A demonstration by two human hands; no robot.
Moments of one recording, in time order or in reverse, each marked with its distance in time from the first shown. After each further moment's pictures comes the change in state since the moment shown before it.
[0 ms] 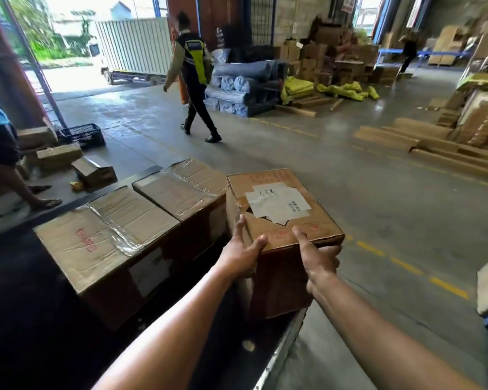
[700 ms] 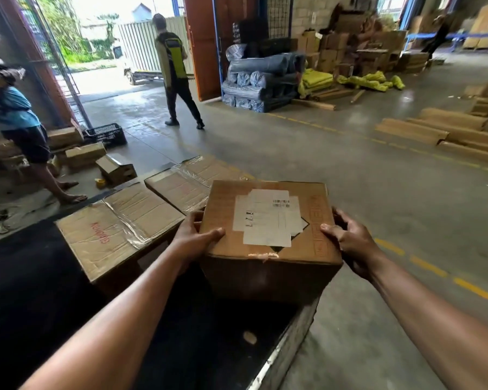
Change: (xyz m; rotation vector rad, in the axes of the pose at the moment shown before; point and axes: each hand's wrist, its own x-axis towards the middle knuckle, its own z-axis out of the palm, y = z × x) left_hand -0.012 -0.006 -0.073 -0.103 0.268 -0.064; right_hand 0.048 -0.041 -0.082 -0.004 -0.556 -0.253
